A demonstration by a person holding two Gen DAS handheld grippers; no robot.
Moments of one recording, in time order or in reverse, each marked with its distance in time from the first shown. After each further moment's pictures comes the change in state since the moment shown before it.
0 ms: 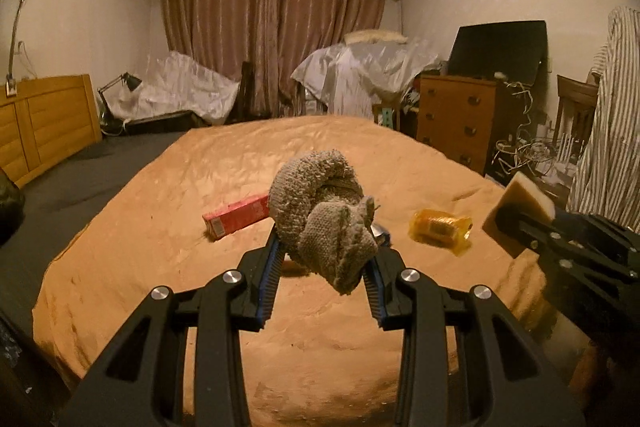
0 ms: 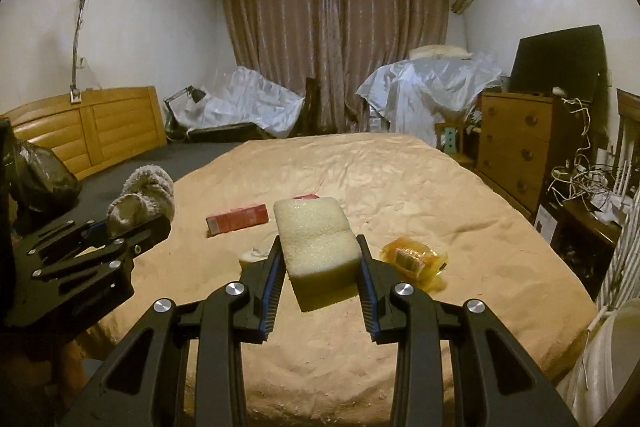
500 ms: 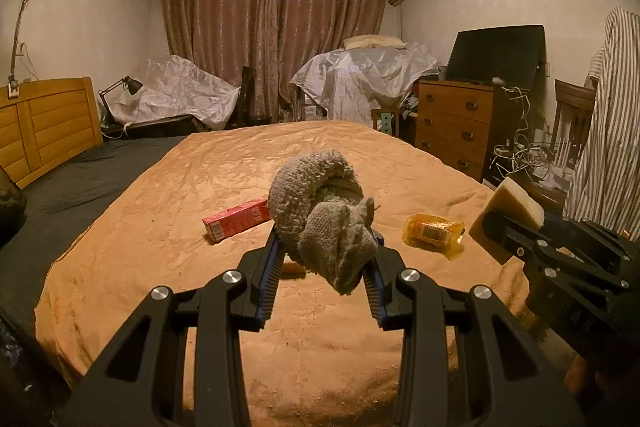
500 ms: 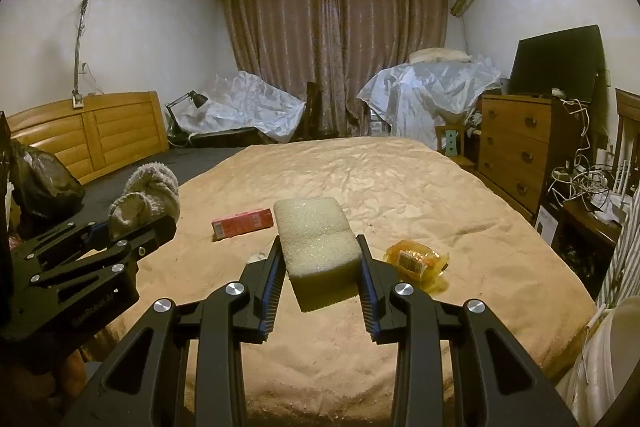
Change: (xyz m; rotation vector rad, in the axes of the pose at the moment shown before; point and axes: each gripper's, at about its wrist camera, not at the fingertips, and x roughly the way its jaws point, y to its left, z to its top) left arm -0.006 -0.002 0.001 -0.001 -0.013 -0.004; right arm -0.017 0.010 0.002 0.003 -0.008 0.003
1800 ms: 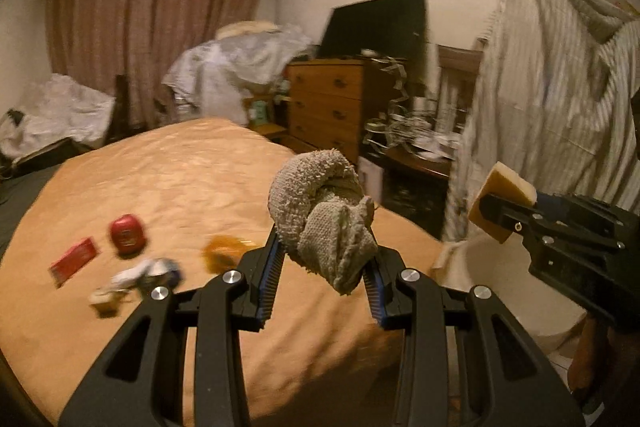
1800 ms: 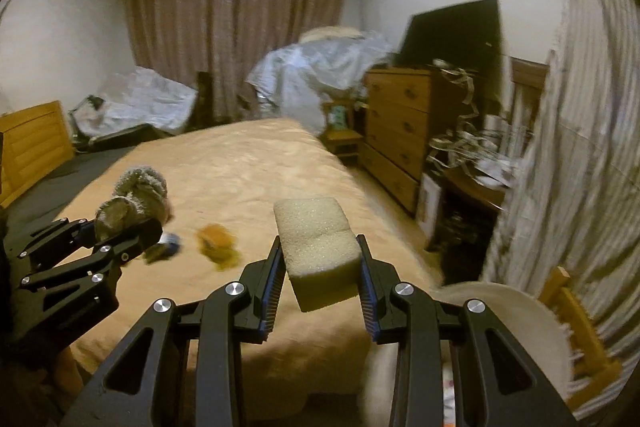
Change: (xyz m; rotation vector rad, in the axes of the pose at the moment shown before) left arm 0.022 -0.203 0.016 0.169 0.068 -0.416; right arm -0.107 -0.214 0.005 0.131 0.090 -0.371
